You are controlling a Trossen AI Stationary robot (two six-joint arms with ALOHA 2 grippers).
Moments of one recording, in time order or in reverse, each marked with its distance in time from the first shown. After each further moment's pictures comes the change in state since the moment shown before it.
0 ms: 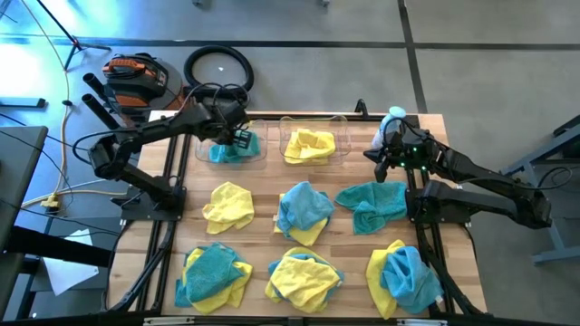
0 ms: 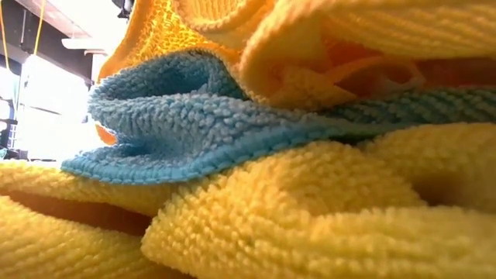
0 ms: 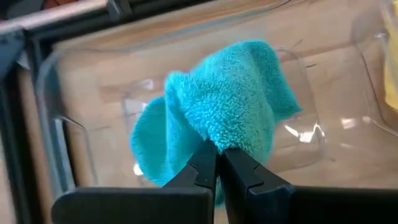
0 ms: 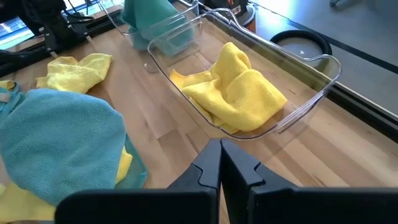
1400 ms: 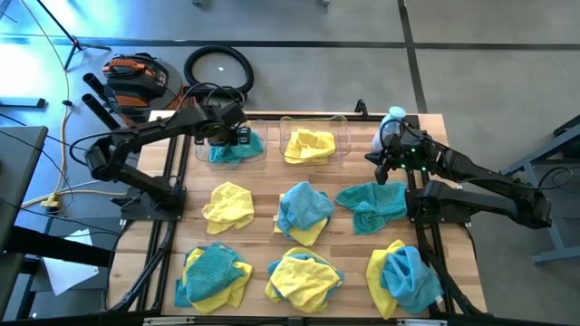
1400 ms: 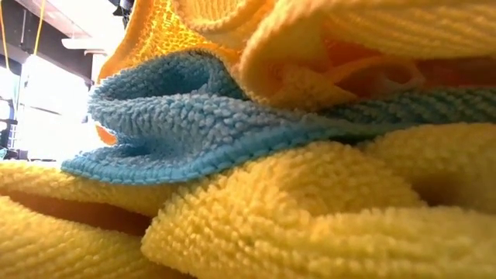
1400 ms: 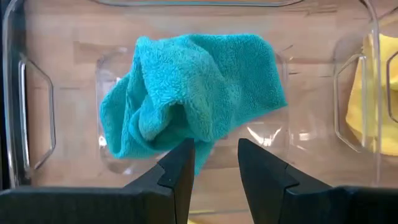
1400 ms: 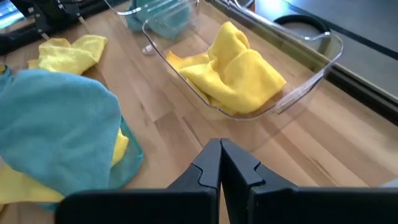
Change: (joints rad) left arm -0.001 -0.036 -0.004 -0.009 0.093 -0.231; right arm 0.000 0.000 0.000 -0.067 0.000 -0.008
